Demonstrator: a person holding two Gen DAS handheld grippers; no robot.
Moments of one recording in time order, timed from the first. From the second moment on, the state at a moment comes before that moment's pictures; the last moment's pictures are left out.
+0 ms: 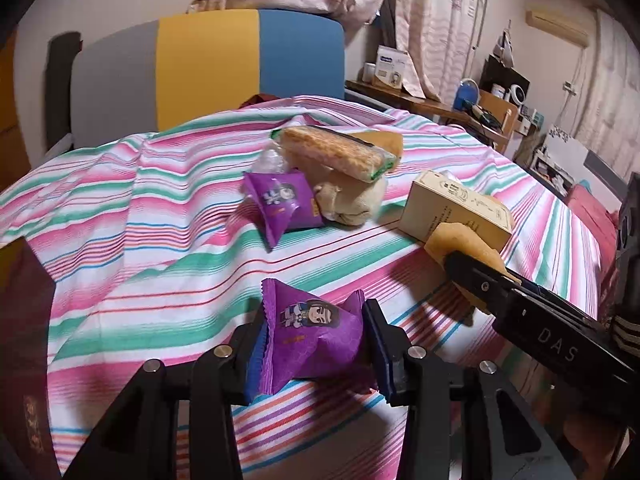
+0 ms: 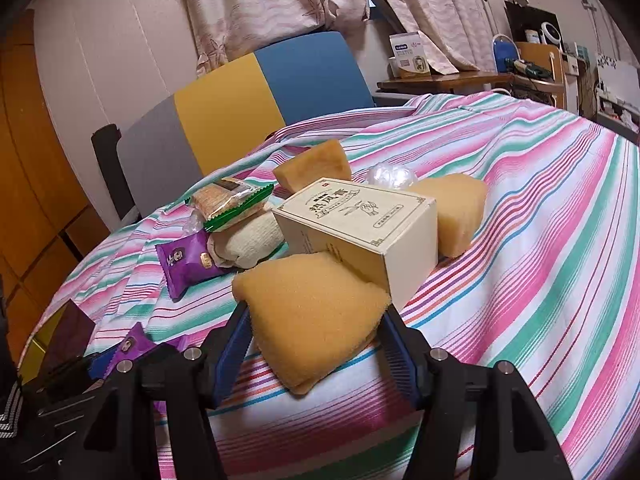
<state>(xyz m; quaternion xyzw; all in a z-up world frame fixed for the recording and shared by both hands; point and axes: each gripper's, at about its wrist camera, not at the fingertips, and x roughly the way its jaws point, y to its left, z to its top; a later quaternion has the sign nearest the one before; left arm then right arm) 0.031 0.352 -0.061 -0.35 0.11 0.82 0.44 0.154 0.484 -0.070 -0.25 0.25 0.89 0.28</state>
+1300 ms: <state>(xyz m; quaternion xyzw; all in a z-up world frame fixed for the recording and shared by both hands) 0.039 0.149 -0.005 -0.31 -0.04 0.89 0.32 0.133 0.418 -0.064 -0.28 0.09 0.92 0.26</state>
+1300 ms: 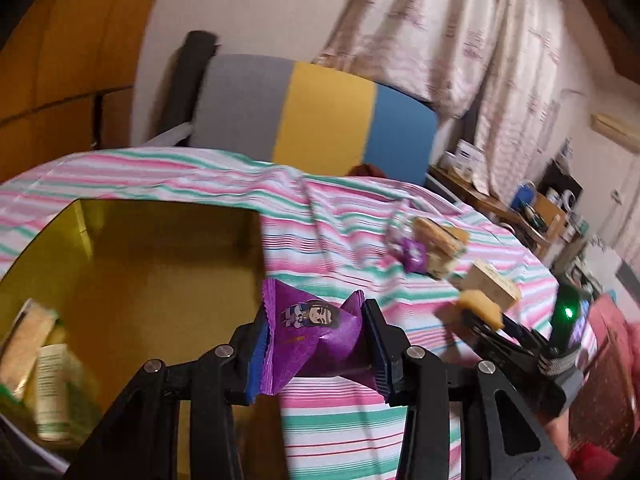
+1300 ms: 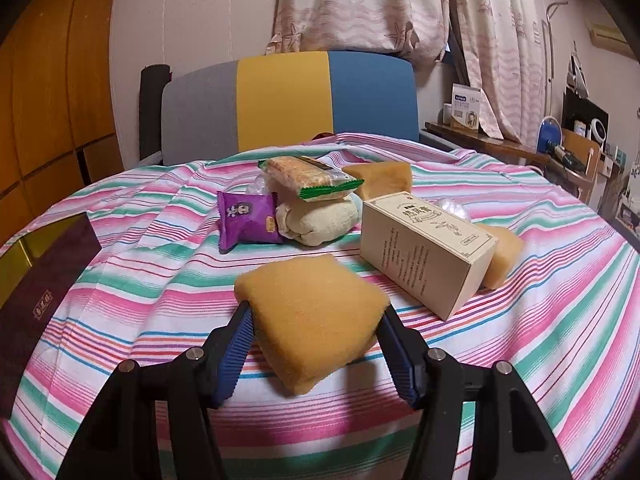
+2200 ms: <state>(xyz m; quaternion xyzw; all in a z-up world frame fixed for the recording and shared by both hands) -0.107 0.016 -0.038 -0.44 -0.05 0.89 0.12 0.100 0.279 0.013 -0.24 0.13 0.96 0.04</state>
